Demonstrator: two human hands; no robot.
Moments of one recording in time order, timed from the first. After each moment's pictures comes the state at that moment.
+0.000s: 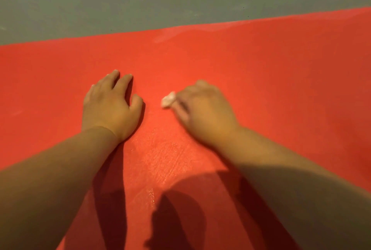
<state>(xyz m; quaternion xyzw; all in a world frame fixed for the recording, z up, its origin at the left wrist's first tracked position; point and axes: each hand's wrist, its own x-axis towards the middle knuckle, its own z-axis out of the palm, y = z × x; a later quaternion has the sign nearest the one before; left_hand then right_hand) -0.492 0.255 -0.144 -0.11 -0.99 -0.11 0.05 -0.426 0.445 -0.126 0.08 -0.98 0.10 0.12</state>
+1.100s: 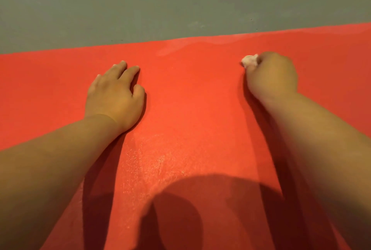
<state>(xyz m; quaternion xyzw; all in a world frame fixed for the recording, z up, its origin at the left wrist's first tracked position) -0.558 0.263 -0.146 -0.13 -0.98 -0.13 0.04 -0.505 0.551 -0.118 -0.28 -0.94 0.12 0.13</state>
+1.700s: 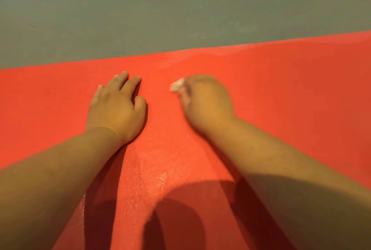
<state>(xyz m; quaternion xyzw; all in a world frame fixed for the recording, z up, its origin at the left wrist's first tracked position) -0.565 0.266 -0.145 -0.13 -0.98 -0.12 0.03 -0.520 0.447 -0.132 -0.02 -0.97 0.18 0.15</state>
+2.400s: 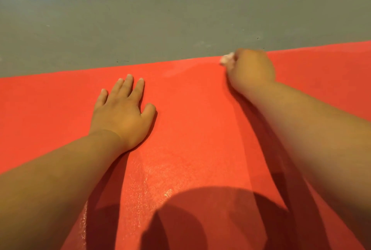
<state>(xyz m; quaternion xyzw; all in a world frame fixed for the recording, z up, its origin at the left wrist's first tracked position) -0.580 0.267 -0.153 -0.15 -0.99 -0.05 0.01 -0.585 0.542 -0.122 -0.19 -0.97 0.08 0.12</state>
